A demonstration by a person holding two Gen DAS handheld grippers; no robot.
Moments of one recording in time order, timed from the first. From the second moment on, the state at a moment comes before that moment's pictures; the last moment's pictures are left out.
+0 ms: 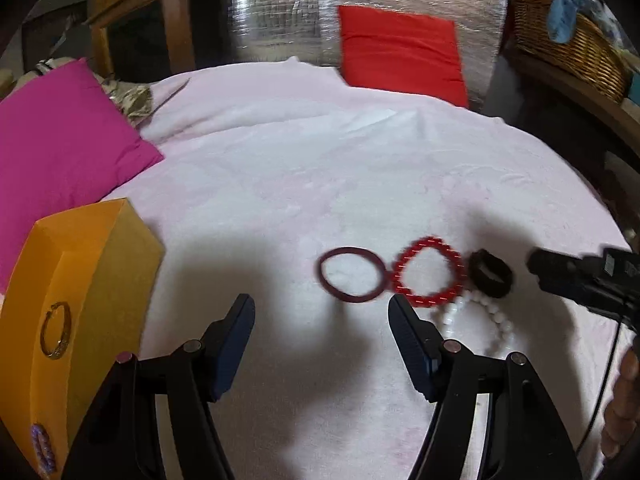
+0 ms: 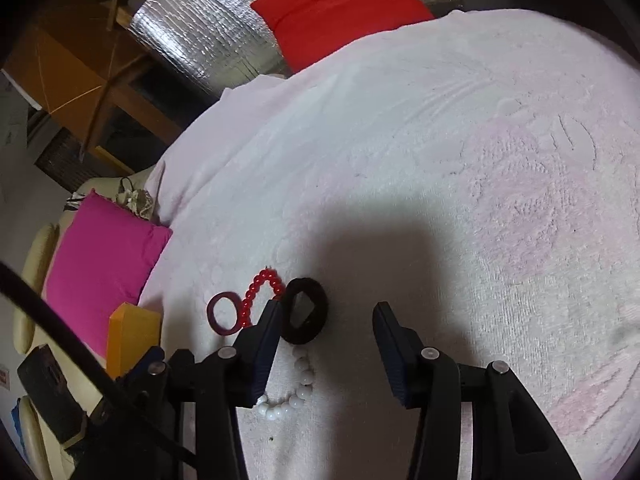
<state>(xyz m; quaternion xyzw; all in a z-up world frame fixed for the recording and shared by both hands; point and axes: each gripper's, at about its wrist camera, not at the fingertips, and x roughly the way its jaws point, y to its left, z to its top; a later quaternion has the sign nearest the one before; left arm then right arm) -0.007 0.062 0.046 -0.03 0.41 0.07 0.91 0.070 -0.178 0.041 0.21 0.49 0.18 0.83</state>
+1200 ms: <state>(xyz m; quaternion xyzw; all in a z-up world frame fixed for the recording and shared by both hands) 0.004 0.067 0.046 -0.04 0.41 0.04 0.91 0.031 -0.184 0.079 0.10 0.41 0.18 0.89</state>
